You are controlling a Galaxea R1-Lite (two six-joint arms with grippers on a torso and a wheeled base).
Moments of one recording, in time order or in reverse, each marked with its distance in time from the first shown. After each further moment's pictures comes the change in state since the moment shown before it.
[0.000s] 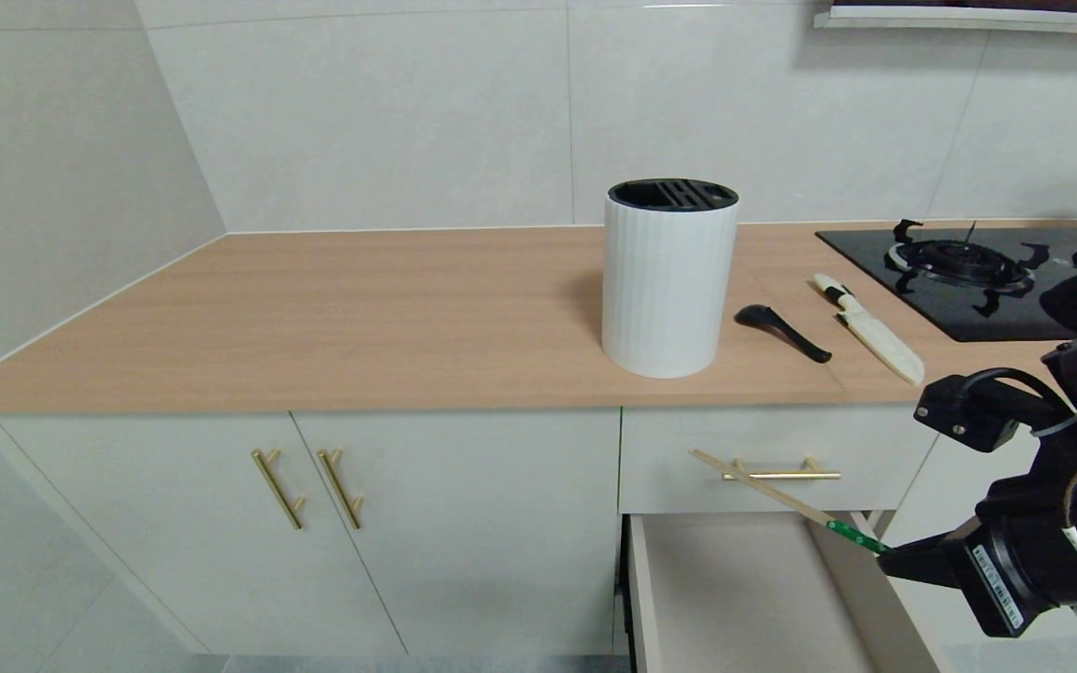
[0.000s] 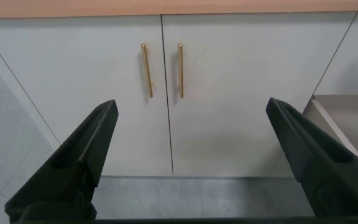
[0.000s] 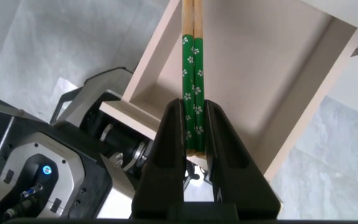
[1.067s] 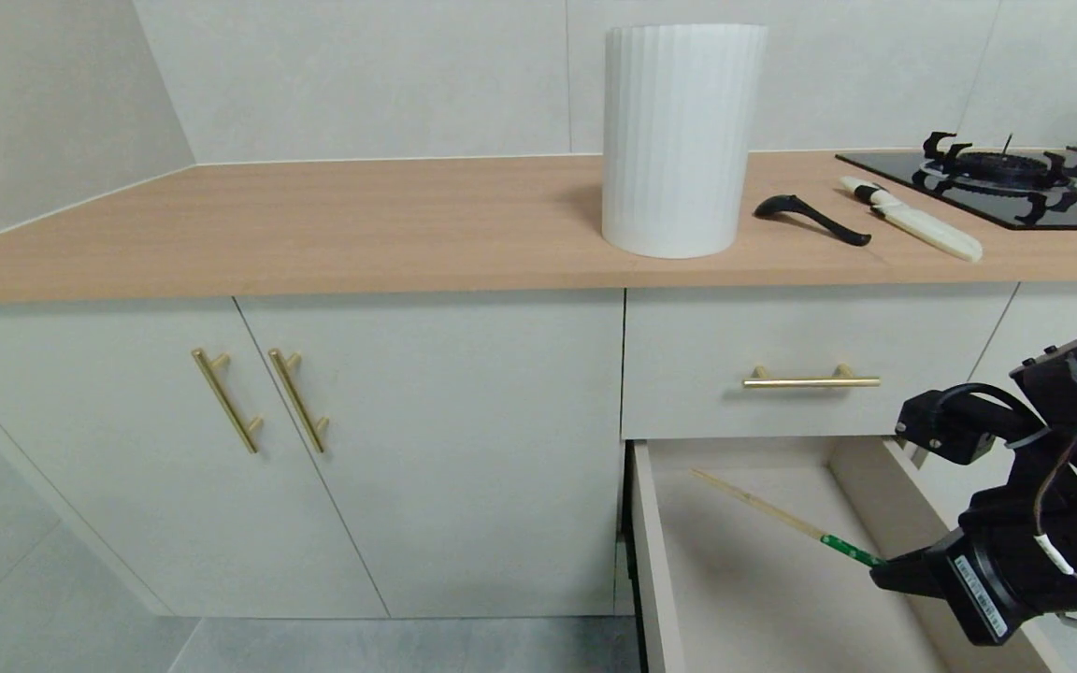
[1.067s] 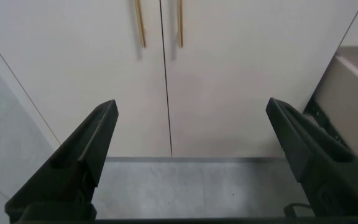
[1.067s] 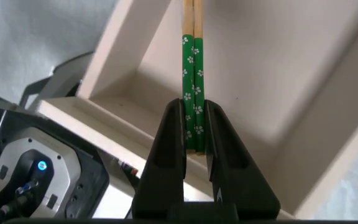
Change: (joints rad) left arm 0.000 0.000 0.000 0.000 0.000 0.000; right arm 0.000 0.039 0.007 0.003 0.001 -0.006
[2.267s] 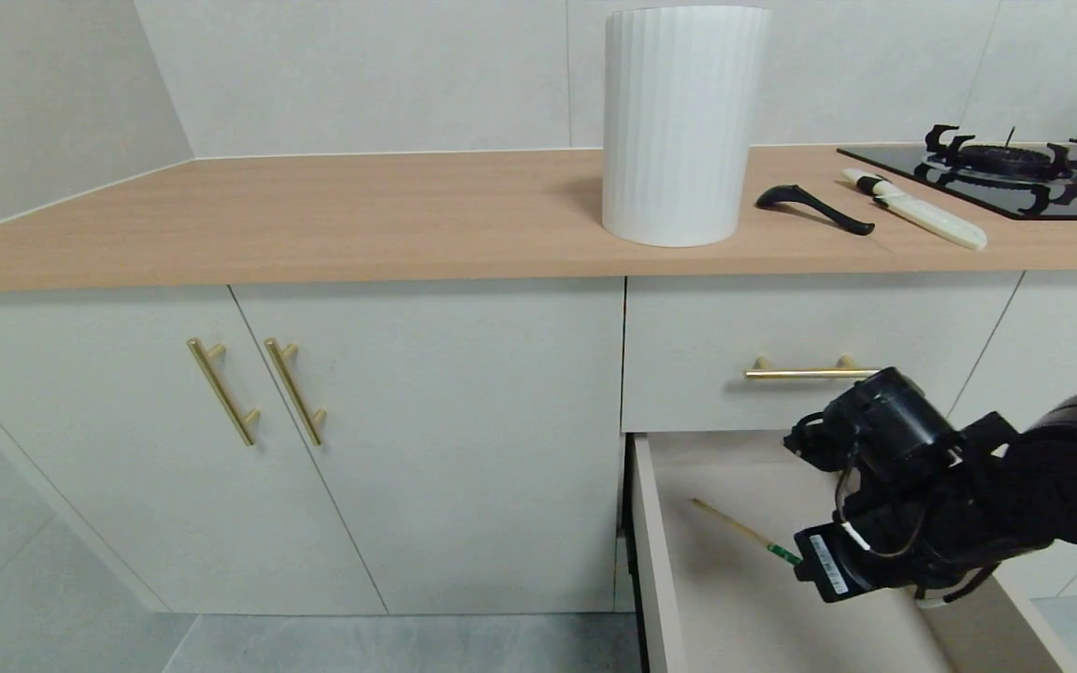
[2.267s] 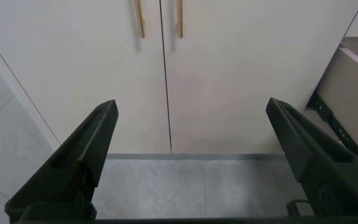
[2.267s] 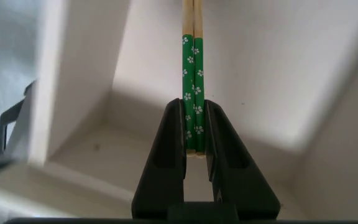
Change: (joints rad) left arm 0.000 0.000 0.000 0.000 0.000 0.000; right arm 0.011 0.383 -0.061 -0.155 -0.094 0.193
